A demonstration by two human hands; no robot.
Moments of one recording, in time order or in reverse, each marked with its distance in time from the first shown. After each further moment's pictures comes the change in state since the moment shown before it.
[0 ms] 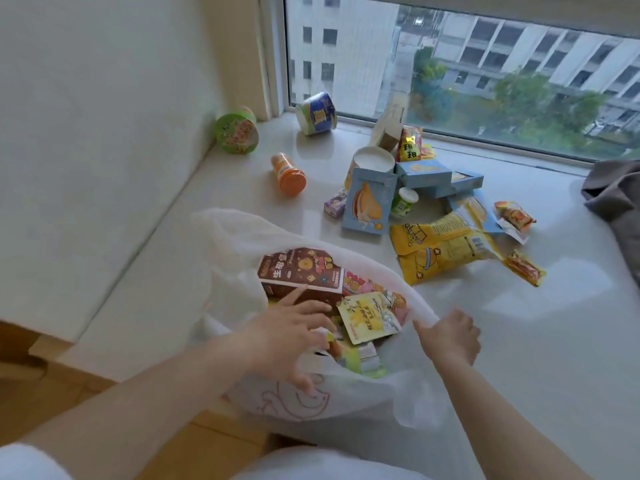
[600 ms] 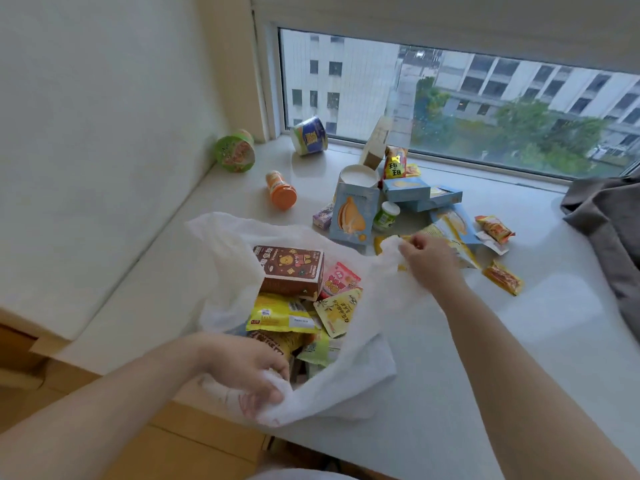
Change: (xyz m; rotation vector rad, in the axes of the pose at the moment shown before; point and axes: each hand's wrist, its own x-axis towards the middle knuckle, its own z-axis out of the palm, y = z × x) left_hand -0.034 0.038 -0.026 -0.748 -0.466 -0.217; right_hand -0.005 -0.046 -0.131 0.428 -0.029 -0.554
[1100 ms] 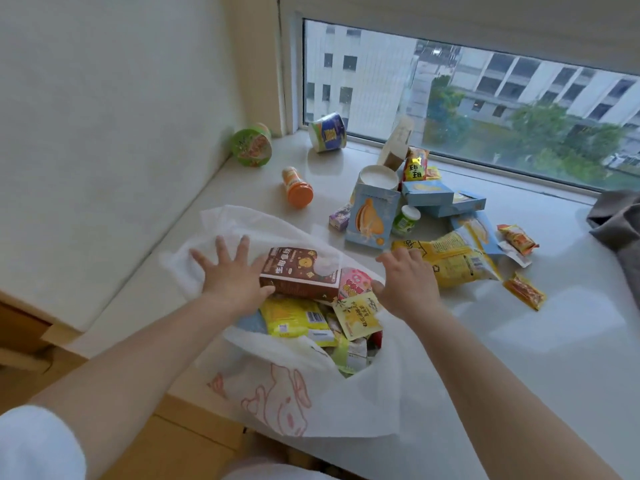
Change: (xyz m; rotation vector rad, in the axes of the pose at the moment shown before) left_hand 0.028 -0.054 -0.056 0.311 0.760 -0.700; right_hand -0.006 -0.019 0.063 -0.743 -0.118 -0.288
